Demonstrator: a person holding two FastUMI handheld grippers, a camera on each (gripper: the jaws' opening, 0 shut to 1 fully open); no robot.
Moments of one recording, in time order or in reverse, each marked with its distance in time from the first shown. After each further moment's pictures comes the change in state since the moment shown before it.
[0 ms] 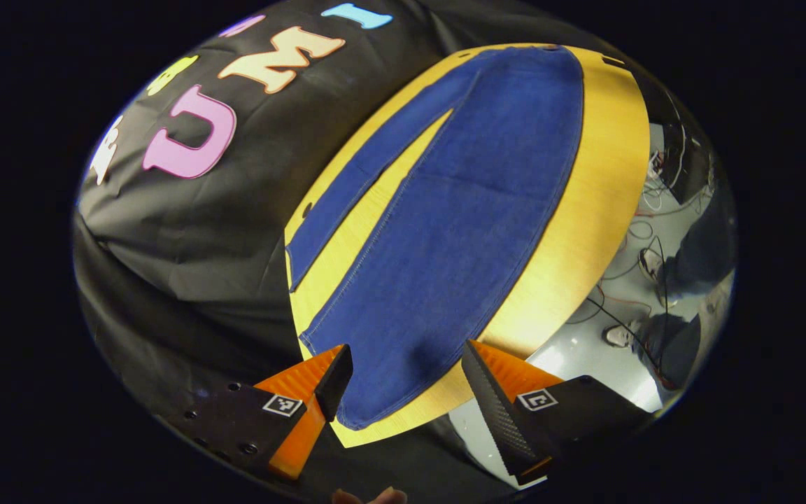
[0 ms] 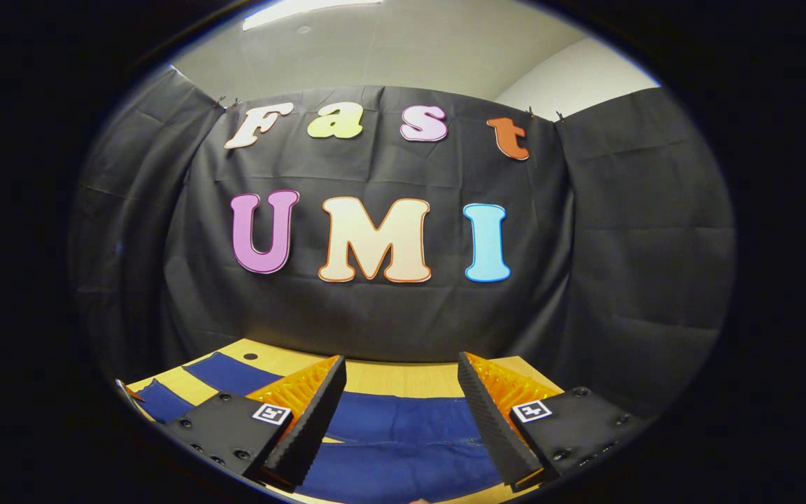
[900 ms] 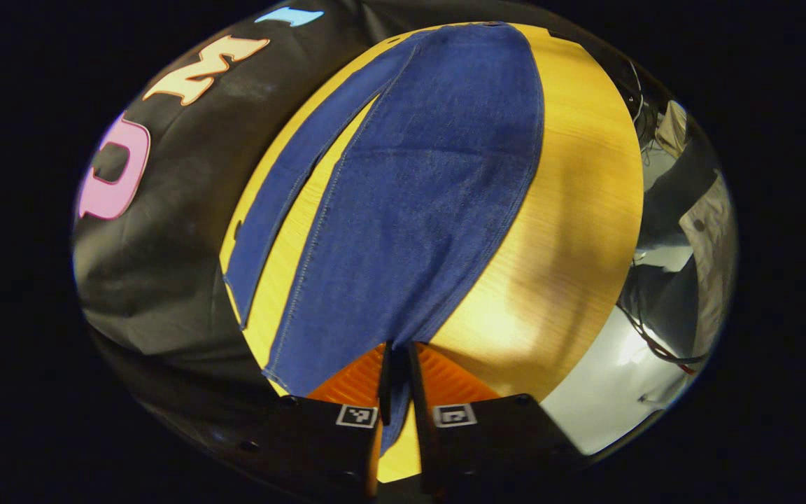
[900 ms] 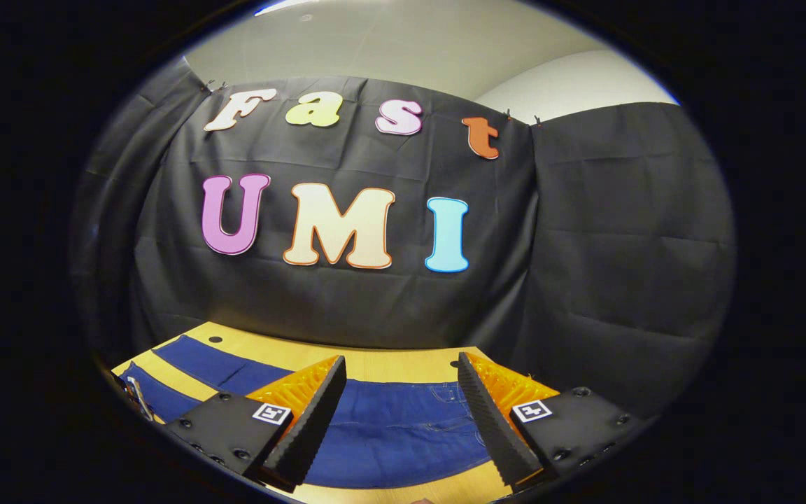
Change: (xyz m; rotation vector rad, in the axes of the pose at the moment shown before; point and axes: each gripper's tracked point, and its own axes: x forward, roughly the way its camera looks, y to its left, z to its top) left arm 0.060 -0.008 0.009 0.151 0.026 -0.258; right arm -0.038 -0.046 -0.013 -0.060 0.042 -0.159
